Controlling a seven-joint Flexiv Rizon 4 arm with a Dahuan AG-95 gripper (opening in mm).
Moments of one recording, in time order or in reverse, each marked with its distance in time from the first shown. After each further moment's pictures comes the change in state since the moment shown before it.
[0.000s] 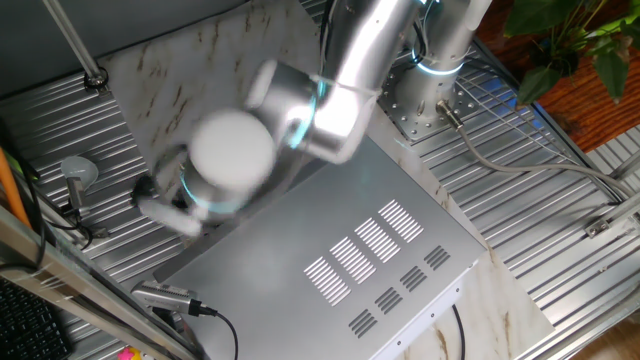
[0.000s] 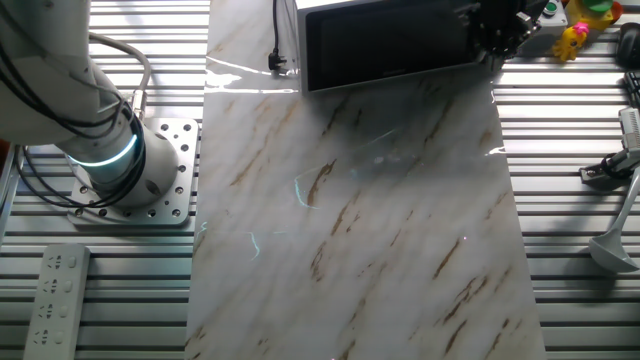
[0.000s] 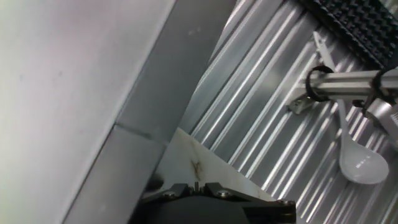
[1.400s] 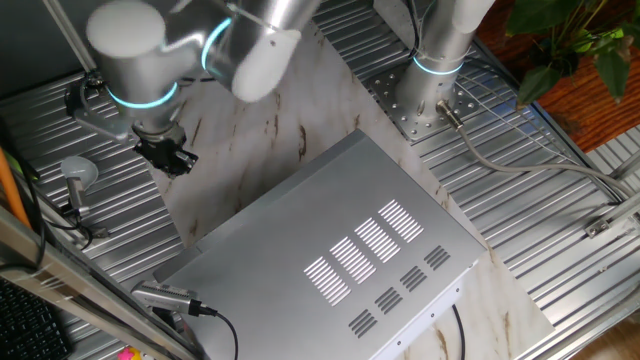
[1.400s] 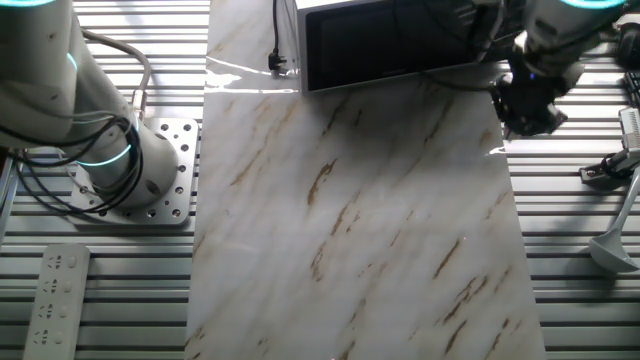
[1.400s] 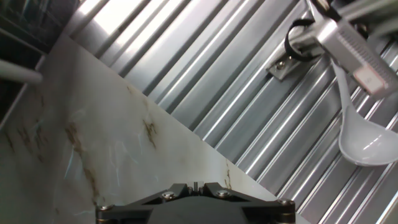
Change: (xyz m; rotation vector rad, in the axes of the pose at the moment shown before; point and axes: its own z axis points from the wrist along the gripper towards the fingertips) arm 0.070 -0.087 0.051 -0.236 -0.077 0.043
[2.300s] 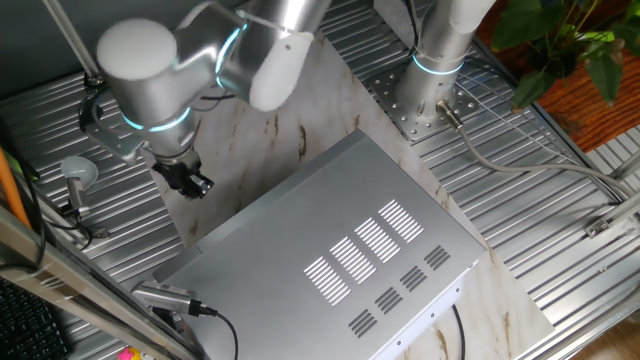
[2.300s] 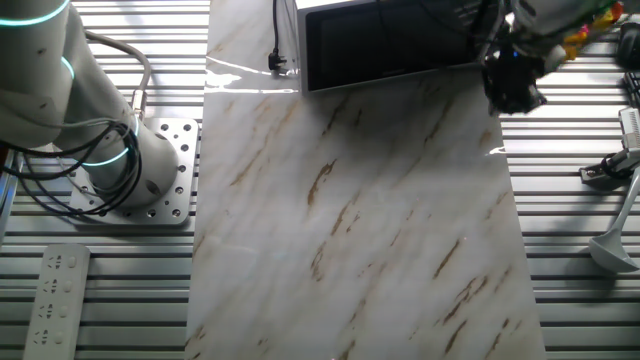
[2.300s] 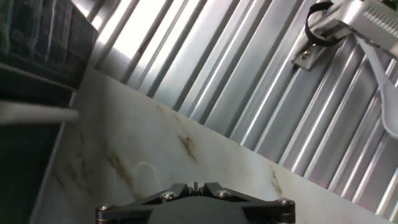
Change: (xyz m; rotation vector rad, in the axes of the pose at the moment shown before) arm -0.030 0.053 0.001 -0.036 0.017 0.163
